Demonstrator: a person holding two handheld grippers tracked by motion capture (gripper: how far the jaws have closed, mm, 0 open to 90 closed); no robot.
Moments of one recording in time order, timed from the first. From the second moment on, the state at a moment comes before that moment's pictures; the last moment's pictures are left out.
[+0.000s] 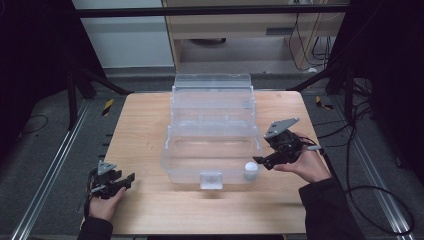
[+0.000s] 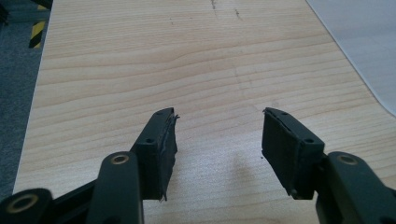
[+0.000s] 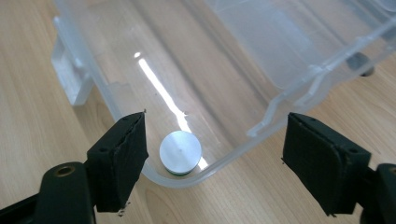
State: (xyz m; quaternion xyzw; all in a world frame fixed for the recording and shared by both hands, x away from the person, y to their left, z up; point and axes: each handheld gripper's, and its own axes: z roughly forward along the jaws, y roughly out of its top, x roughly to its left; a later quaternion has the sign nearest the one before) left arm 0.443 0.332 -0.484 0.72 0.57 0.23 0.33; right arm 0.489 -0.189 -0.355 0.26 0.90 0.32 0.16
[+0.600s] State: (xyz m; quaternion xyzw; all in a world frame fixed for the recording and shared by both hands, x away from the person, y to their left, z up) left arm 0.442 0.331 -0.484 0.72 0.56 0.21 0.34; right arm 0.449 -0.257 -0.415 0.41 0.77 0.43 0.23
